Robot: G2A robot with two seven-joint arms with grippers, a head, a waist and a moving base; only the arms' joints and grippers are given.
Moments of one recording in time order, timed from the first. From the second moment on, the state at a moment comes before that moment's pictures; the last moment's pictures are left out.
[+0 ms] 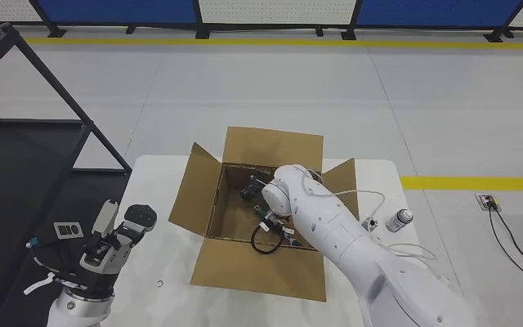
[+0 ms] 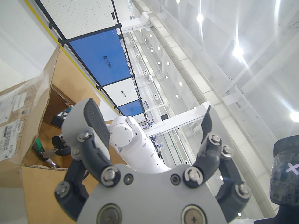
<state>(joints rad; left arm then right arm) 1.59 -1.25 -1.80 -2.20 -0.34 -0.16 -0.34 -0.05 -1.74 0.33 -0.41 -0.62 -0.19 1.17</state>
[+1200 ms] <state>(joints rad) 1.59 -1.25 -1.80 -2.20 -0.34 -0.16 -0.34 -0.02 -1.79 0.41 -0.21 -0.59 -0.32 1.14</state>
